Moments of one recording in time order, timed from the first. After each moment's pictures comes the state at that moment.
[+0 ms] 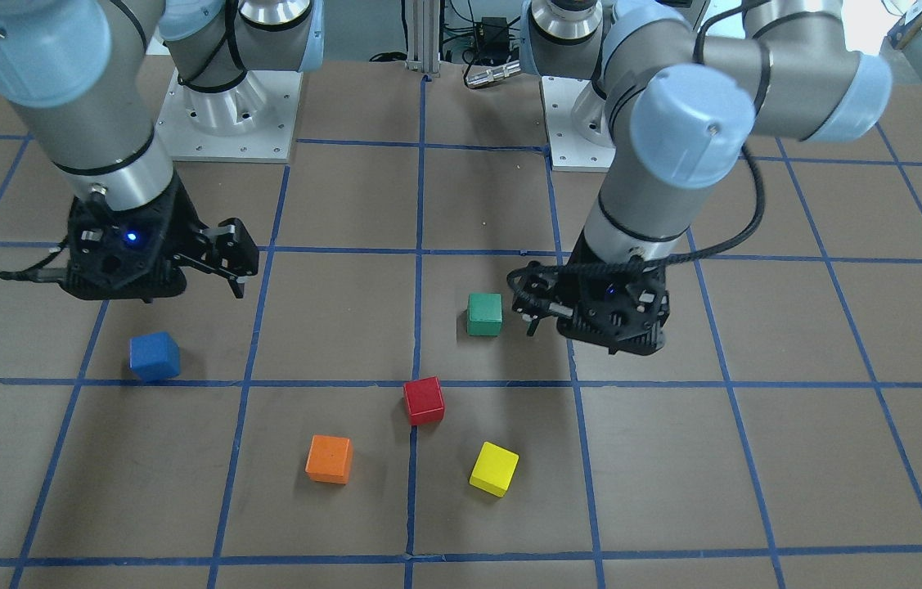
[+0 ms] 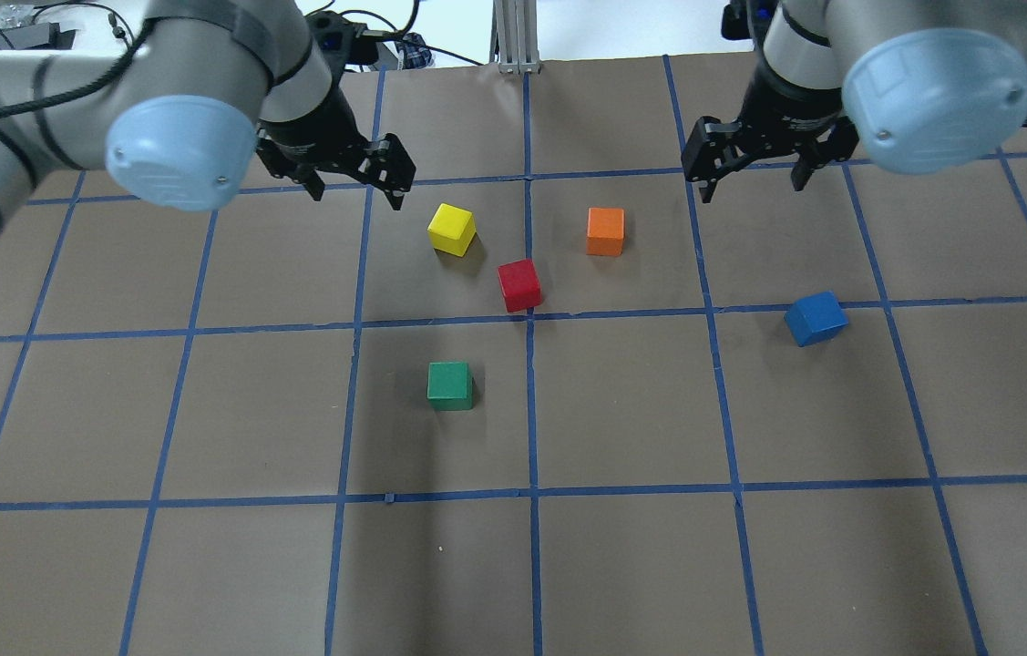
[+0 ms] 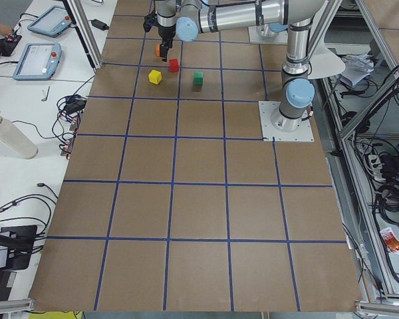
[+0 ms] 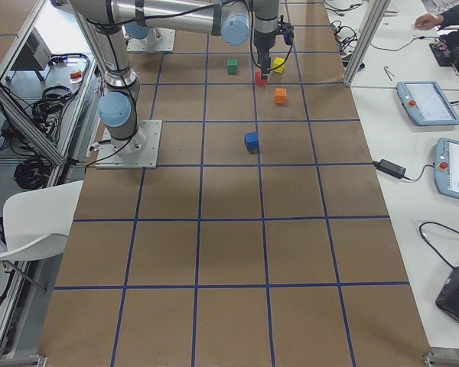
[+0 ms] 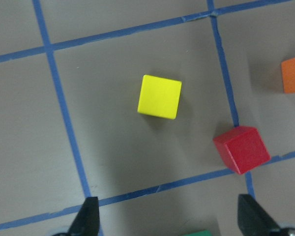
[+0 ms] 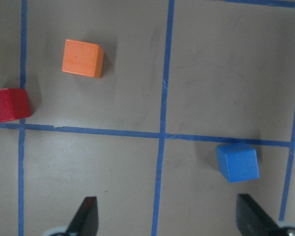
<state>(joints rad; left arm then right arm) -1.63 -1.78 -1.54 -1.32 1.52 0.15 1.63 -1.39 1.56 -1.79 -1.59 -0.05</state>
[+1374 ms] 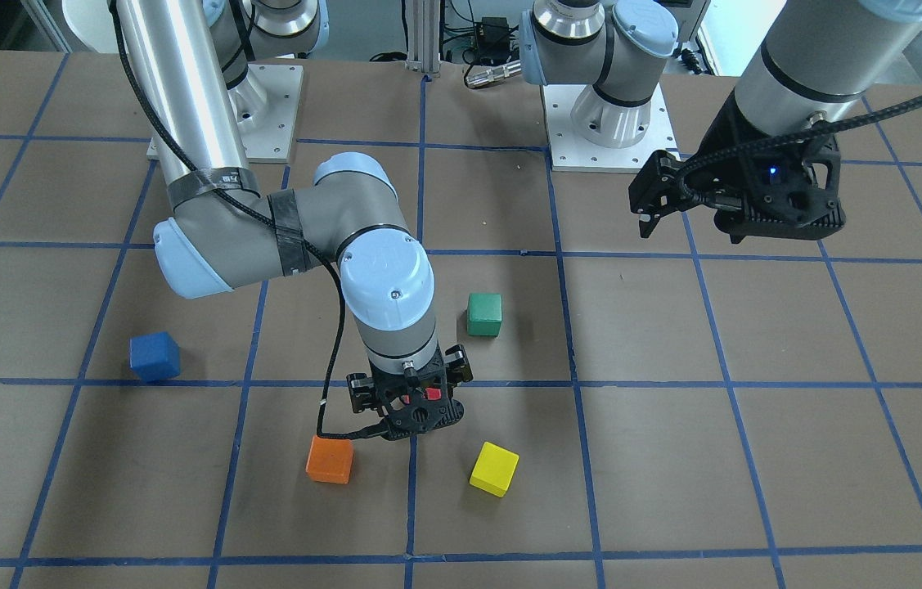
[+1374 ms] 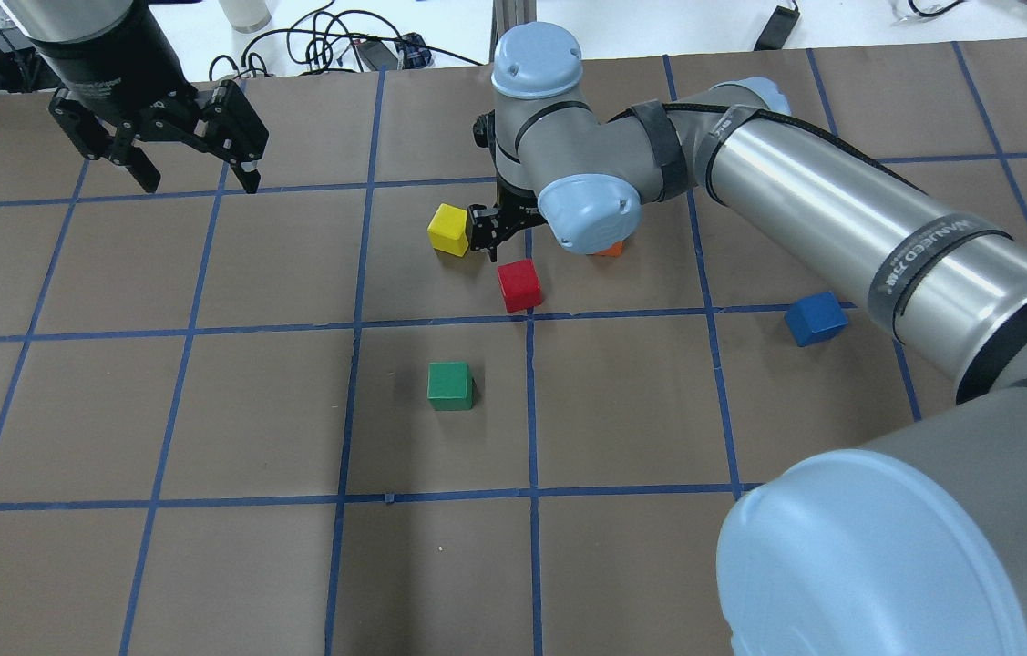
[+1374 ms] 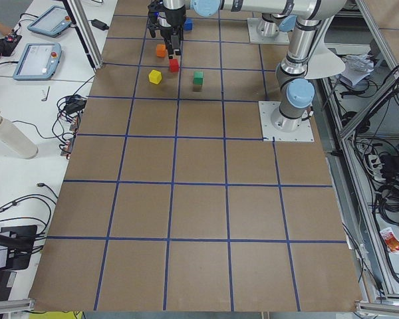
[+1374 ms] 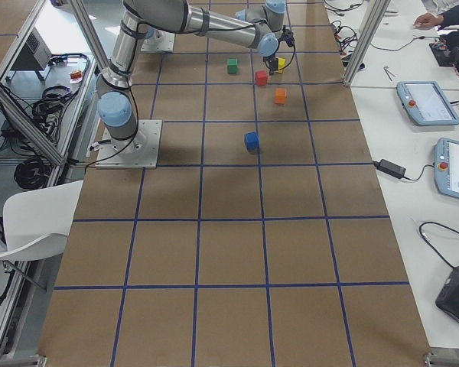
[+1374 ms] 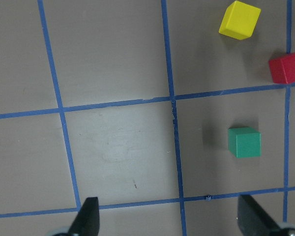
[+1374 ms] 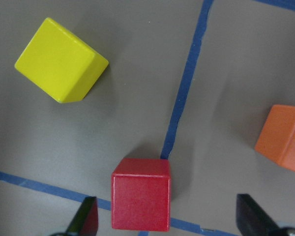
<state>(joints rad) -1.52 -1.68 -1.39 -1.70 1.59 0.11 1.91 -0.98 1.44 -2.07 -1.51 0.08</state>
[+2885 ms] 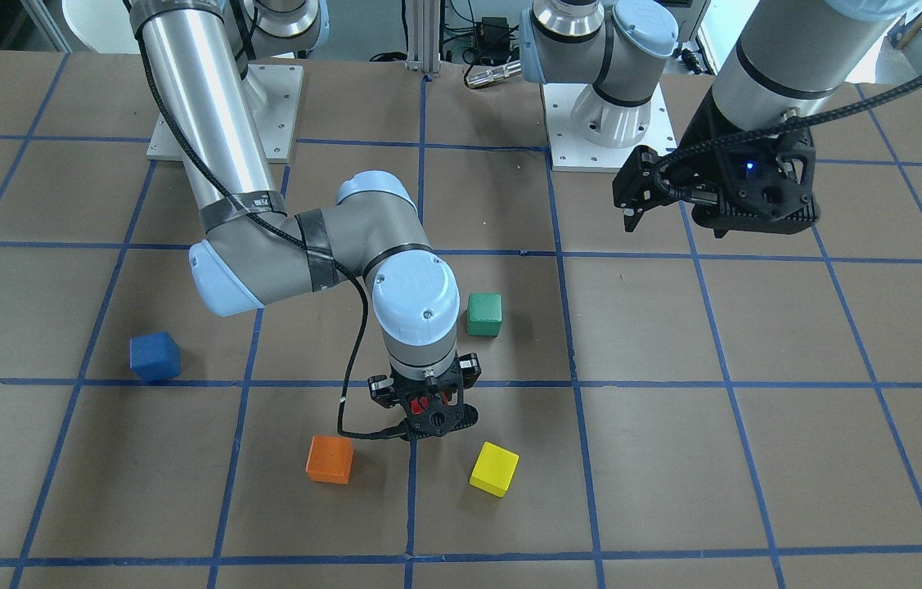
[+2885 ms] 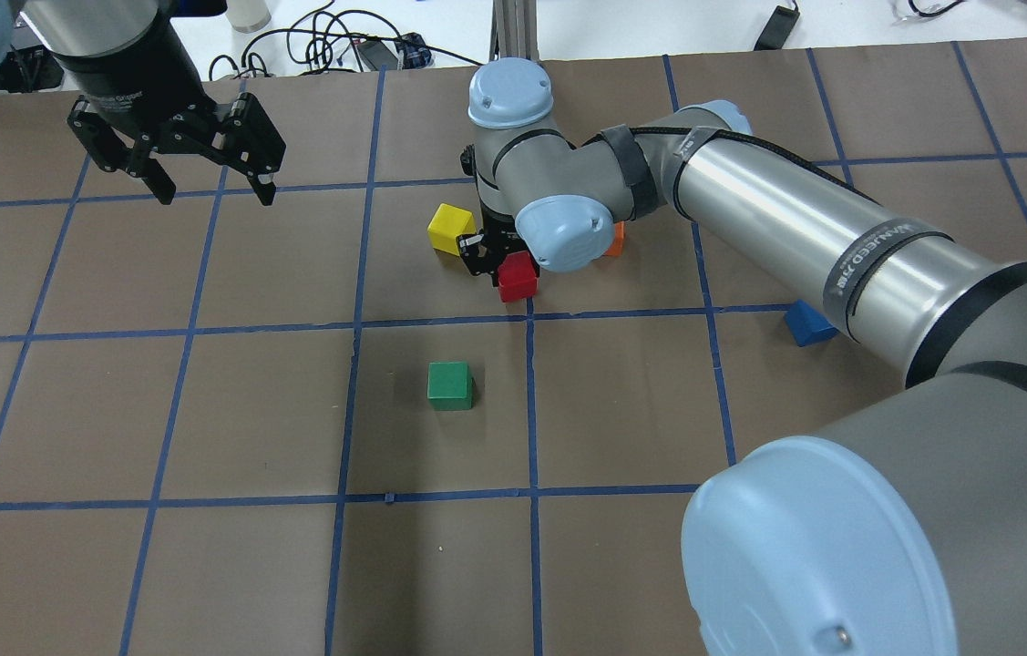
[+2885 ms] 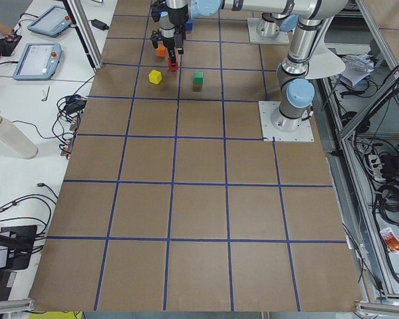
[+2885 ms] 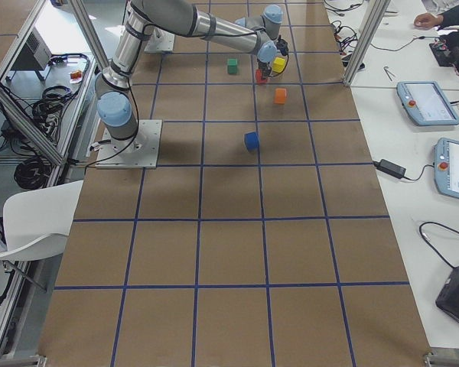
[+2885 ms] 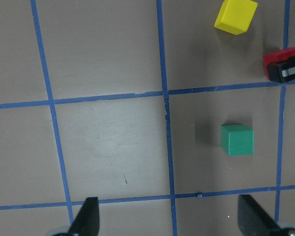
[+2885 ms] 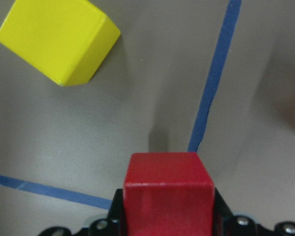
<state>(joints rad) -1.54 -1.67 -1.41 -1.70 1.59 0.09 1.93 -0.96 1.43 -2.04 -1.52 0.14</state>
